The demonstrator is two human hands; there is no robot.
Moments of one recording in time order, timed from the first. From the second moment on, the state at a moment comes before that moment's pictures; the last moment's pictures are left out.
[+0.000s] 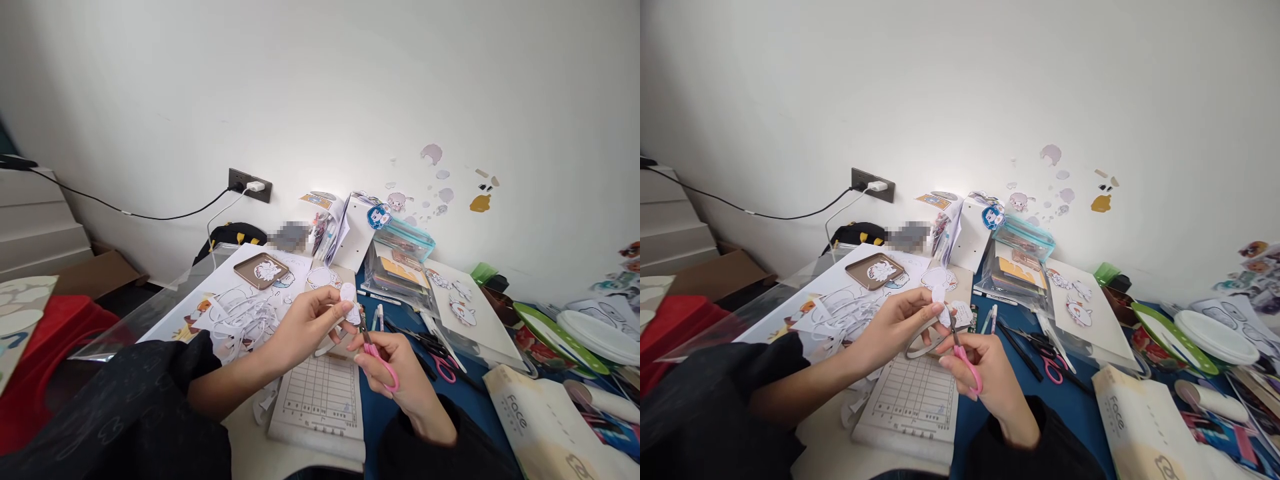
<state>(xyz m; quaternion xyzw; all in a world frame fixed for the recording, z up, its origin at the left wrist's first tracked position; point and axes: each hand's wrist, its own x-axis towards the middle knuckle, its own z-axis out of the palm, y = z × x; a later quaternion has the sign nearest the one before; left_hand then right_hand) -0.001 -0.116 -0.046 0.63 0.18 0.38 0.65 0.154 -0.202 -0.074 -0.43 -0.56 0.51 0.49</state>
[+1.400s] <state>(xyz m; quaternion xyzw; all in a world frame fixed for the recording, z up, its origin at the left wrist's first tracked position) -0.003 -0.104 -0.047 0.59 0.22 0.44 0.64 0.139 -0.198 -0.081 -0.55 -0.73 0.33 0.24</state>
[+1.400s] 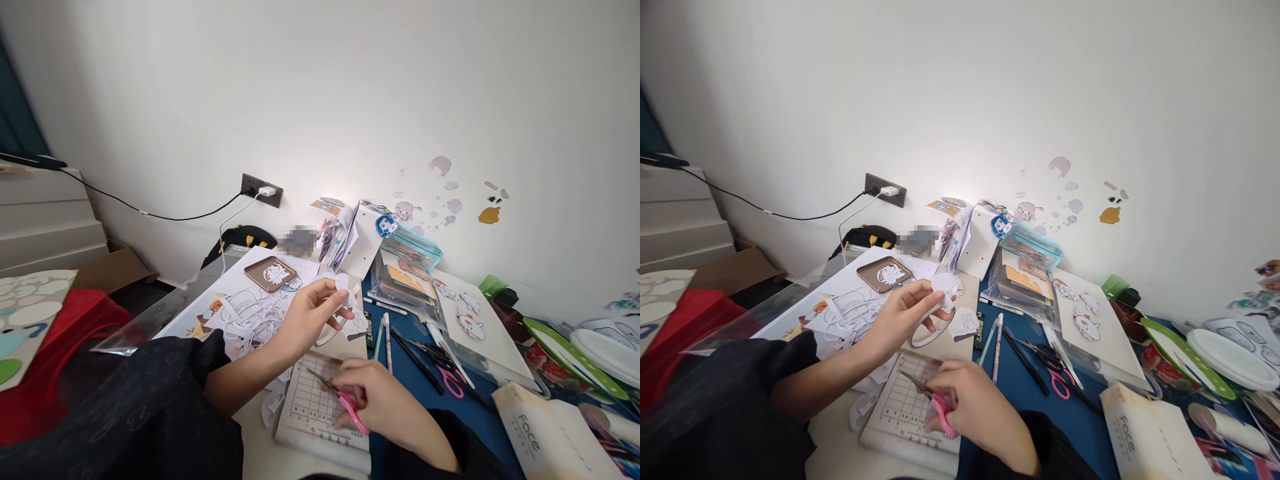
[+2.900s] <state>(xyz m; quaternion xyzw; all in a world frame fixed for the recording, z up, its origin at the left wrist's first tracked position) -0.008 -0.103 -0.066 0.80 0.02 0.60 0.05 0.142 -0.196 -0.073 -0.36 -0.47 0.44 0.68</state>
